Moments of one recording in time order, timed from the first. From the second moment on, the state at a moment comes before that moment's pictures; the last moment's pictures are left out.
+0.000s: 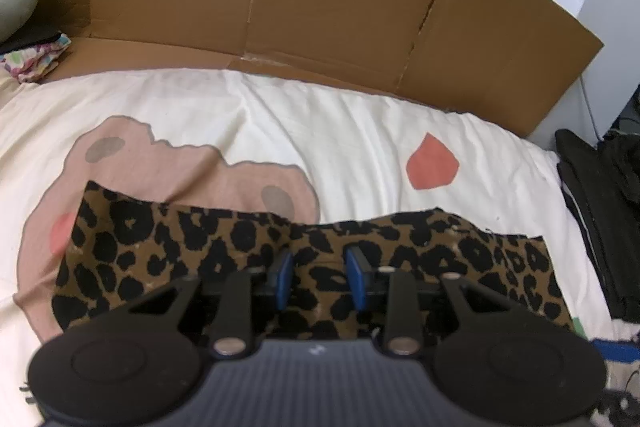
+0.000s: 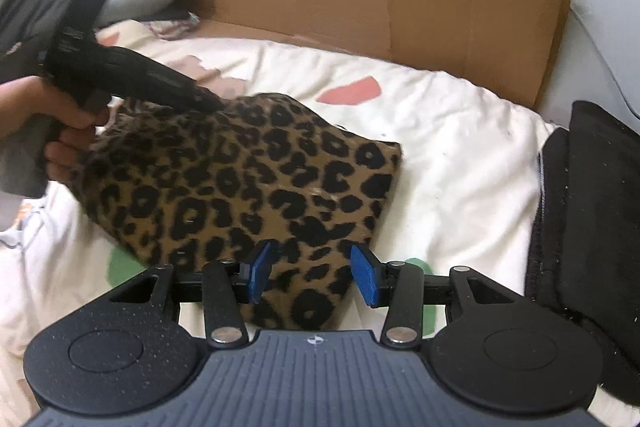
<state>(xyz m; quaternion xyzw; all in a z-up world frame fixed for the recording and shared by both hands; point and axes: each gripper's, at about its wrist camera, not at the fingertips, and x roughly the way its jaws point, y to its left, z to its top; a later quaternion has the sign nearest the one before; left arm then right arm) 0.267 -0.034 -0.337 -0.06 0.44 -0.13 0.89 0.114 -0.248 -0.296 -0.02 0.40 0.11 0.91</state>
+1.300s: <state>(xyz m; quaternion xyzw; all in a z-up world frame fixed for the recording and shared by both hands) 0.149 -0.098 -0.275 0.04 0.45 -0.24 0.86 0.113 -0.250 -0.329 0.01 0.43 0.13 0.89</state>
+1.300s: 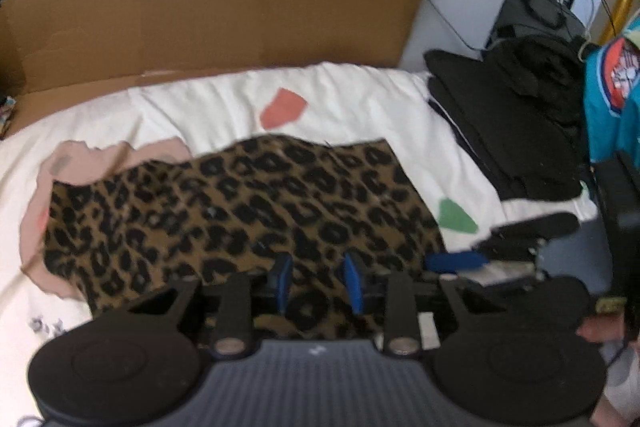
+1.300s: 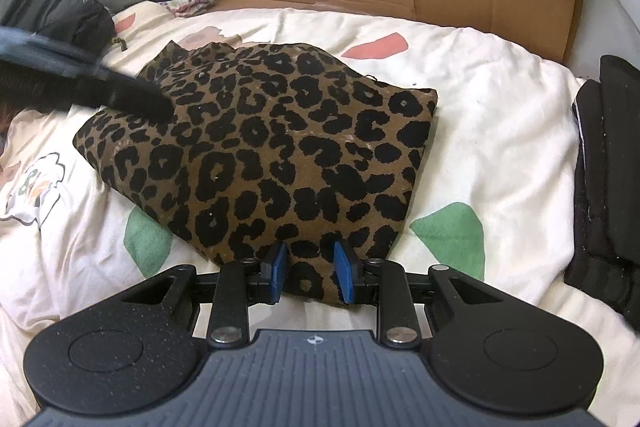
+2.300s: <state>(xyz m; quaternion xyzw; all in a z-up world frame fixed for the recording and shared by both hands) 0.124 -0.077 -0.333 0.14 0.41 -0.24 0.87 0.111 -0.254 -0.330 0.01 0.43 0.15 0.89</state>
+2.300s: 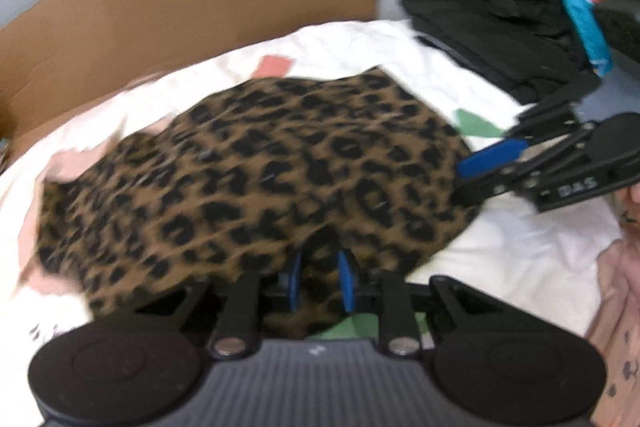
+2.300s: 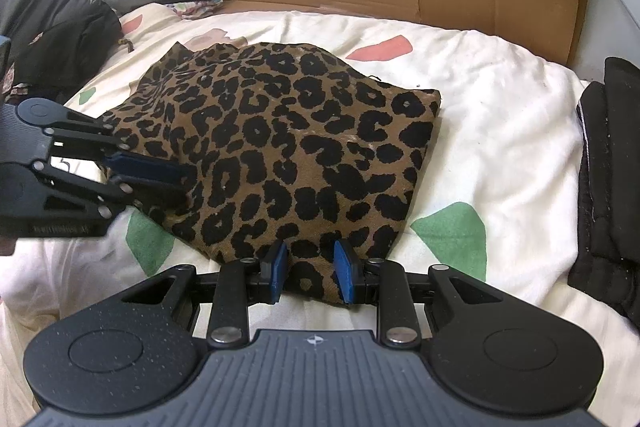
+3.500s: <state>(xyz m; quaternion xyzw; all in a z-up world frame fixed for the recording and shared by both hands) 0.097 0.027 -0.305 0.07 0.43 -0.10 0.89 0.113 -0.258 -0.311 0.08 0.44 0.11 0.89</state>
